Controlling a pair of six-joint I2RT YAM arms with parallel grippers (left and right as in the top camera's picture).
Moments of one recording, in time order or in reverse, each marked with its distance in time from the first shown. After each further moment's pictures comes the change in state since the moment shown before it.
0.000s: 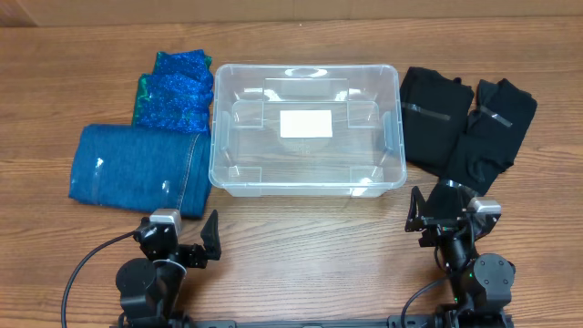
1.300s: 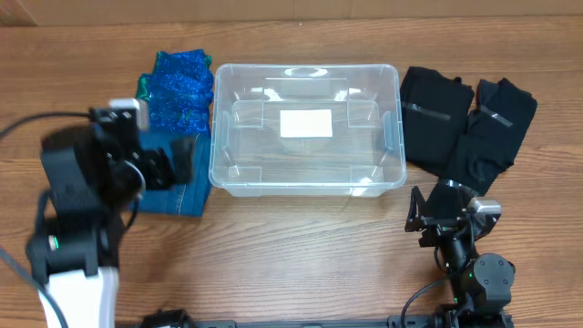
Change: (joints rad) left arm 0.068 1.024 1.034 -0.379 0.040 0.064; right arm 0.000 -0.002 -0.001 -0.002 0.000 0.000
